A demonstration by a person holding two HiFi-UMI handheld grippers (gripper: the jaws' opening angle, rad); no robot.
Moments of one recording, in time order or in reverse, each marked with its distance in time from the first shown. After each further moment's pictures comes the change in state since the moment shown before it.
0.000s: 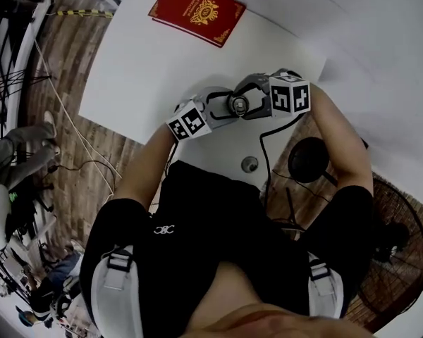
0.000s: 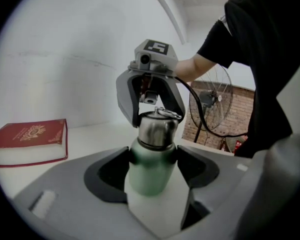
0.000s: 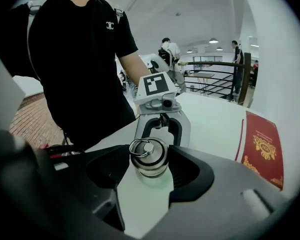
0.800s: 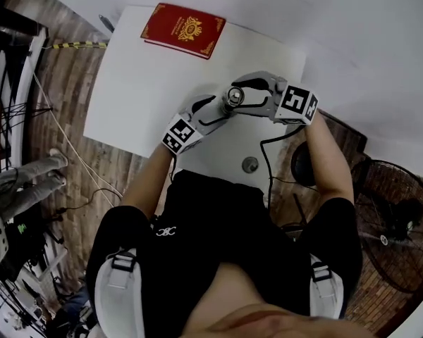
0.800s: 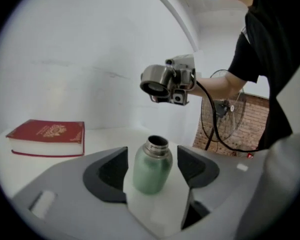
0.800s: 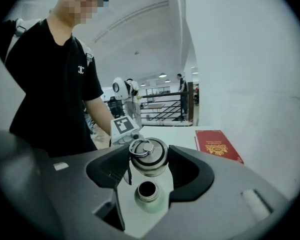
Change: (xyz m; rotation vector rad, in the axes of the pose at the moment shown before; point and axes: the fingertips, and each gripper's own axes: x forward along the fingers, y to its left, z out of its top) left arm -0.035 0.002 0.014 -0.095 -0.069 0.145; right arm -0.084 -0.008 0.076 0.234 -0.422 -0.504
